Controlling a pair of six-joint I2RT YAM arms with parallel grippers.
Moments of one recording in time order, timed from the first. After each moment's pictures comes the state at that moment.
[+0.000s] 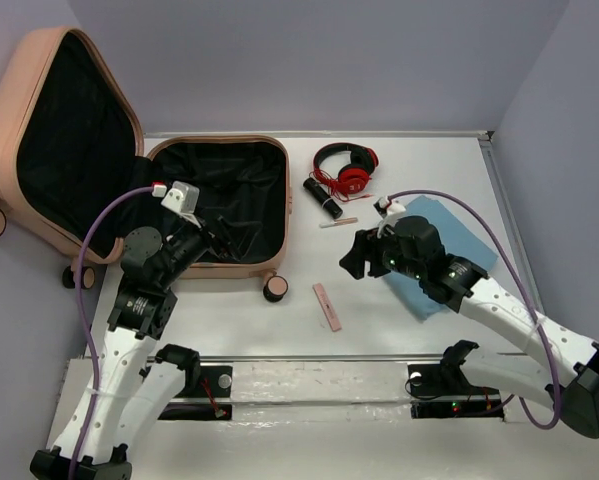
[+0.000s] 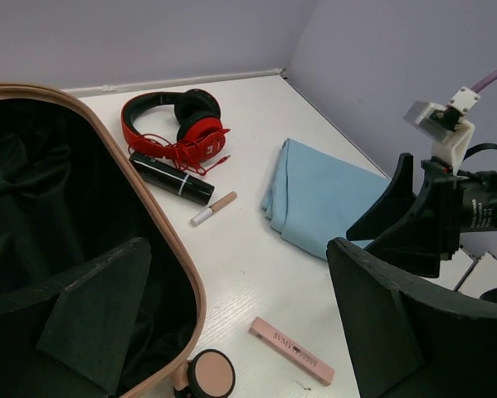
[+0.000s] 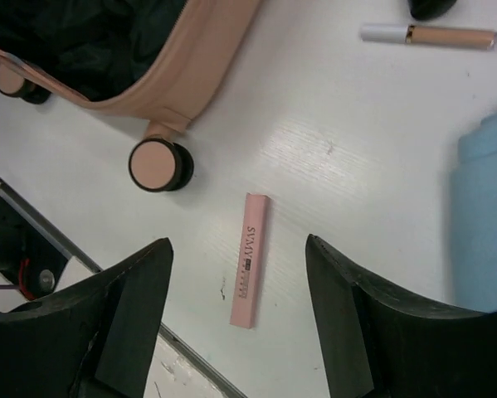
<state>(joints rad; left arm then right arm) -0.28 0.63 0.73 -0.06 0.42 -0.37 0.69 0.99 0.78 -0.27 -0.10 0.44</state>
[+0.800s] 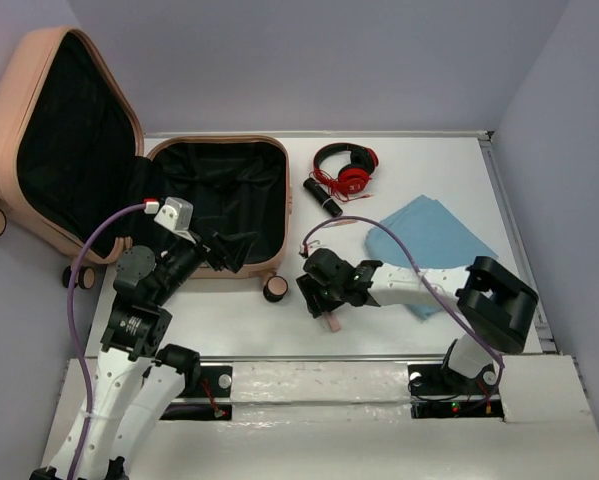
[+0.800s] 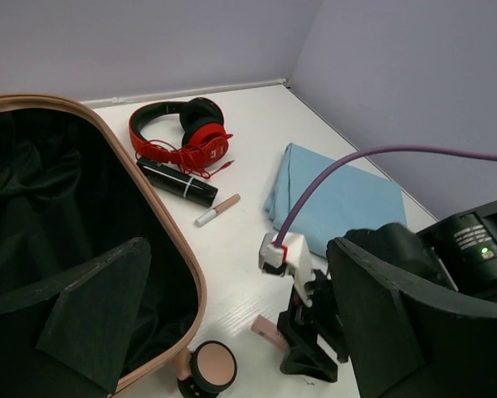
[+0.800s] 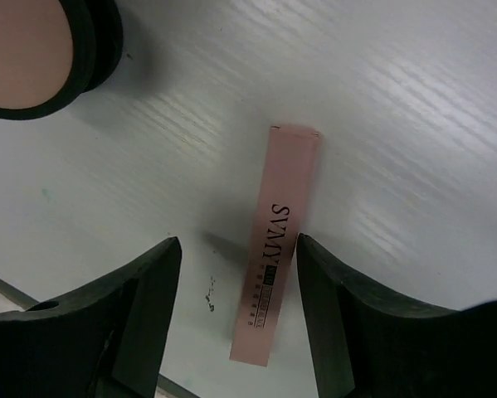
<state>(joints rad) -0.31 0.52 0.69 -0.12 0.37 -0.34 1.01 1.59 0.91 -0.31 0.13 0.47</state>
